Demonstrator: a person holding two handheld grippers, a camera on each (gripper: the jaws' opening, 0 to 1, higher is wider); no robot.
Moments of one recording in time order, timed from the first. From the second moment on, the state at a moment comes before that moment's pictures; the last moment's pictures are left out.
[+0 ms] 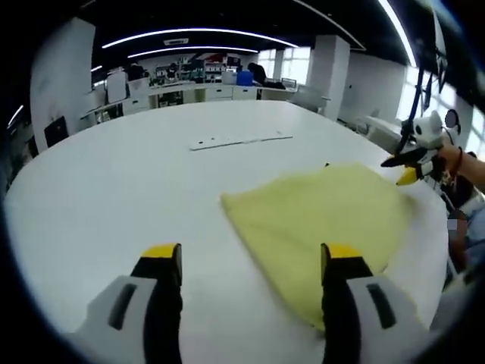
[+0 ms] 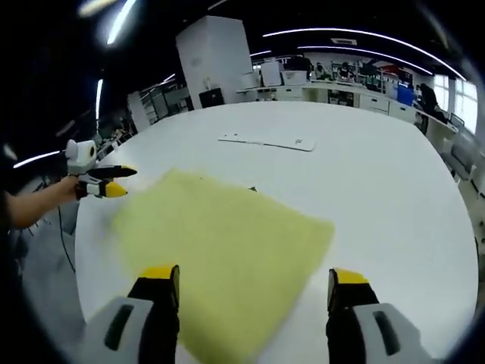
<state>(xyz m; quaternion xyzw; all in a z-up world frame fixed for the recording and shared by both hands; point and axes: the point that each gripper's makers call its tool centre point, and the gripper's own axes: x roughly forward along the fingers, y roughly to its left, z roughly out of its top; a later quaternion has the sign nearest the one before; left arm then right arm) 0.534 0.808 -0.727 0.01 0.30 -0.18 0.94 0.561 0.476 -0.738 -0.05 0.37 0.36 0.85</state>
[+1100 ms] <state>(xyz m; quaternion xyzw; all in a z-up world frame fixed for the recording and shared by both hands) 0.456 0.790 -0.751 0.00 0.34 -0.23 0.91 0.484 0.462 -0.742 -0.05 0.38 0.38 0.84</state>
